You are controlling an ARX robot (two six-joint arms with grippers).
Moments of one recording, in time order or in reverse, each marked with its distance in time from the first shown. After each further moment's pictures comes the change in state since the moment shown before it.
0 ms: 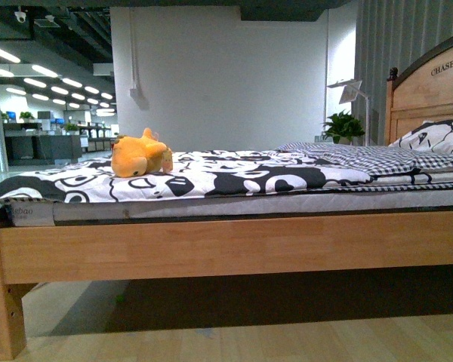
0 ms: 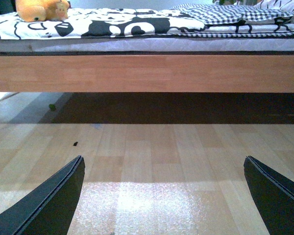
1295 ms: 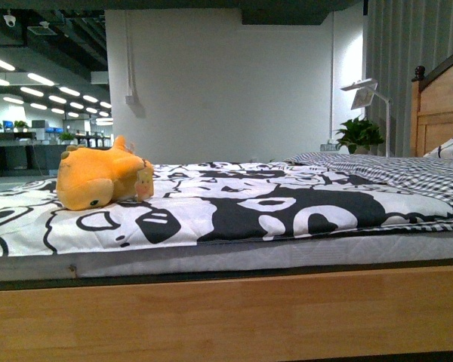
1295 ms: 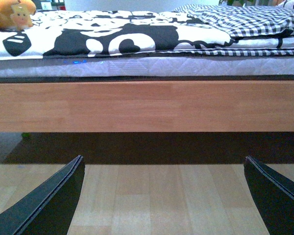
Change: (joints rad) left arm 0.000 0.000 0.000 0.000 0.002 0.000; right arm 0.000 0.000 0.000 0.000 0.003 0.000
